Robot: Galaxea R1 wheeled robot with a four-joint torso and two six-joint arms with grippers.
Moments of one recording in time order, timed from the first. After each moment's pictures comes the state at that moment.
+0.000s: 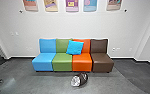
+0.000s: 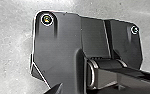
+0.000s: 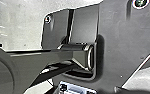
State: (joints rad) left arm 1.41 2.91 -2.55 0.02 0.04 -0.05; right arm -1.56 2.71 -2.18 -0.06 0.06 0.04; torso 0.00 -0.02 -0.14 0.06
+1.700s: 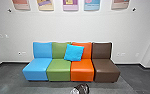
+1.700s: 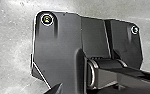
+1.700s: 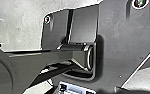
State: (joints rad) left arm 1.41 2.91 -2.55 0.02 0.04 -0.05; right arm -1.56 2.71 -2.19 -0.06 0.06 0.04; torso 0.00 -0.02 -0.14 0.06
